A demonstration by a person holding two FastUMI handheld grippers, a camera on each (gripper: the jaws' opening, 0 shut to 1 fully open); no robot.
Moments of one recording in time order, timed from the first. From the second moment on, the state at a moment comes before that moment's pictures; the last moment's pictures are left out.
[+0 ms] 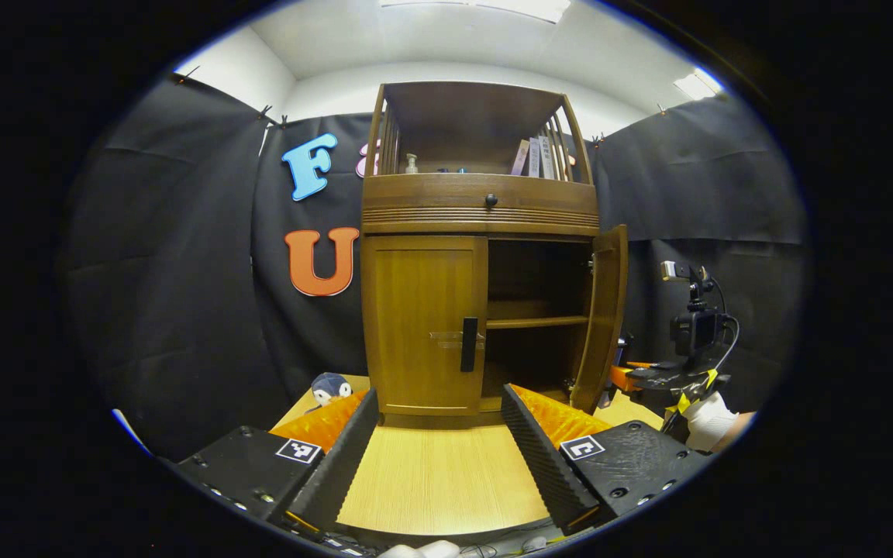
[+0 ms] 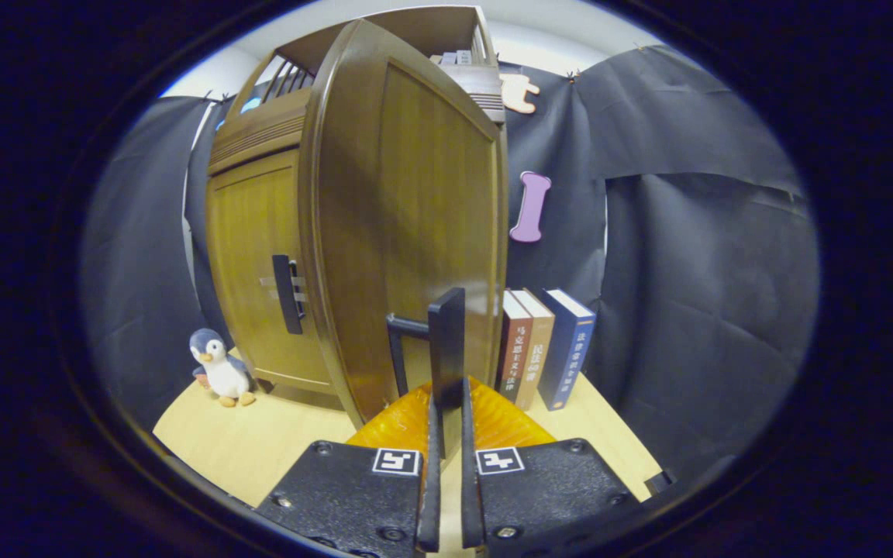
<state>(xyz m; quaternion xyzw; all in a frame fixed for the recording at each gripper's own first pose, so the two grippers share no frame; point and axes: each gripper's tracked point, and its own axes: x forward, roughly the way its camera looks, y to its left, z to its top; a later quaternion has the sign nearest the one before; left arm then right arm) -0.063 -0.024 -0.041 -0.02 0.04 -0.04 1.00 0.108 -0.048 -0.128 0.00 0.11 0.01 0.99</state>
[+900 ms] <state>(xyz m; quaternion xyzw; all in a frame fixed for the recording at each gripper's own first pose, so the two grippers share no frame) -0.080 -0.133 -0.037 -0.01 0.05 -0.02 1.00 0.110 -0.156 -0.121 0.02 0.12 0.05 0.99</state>
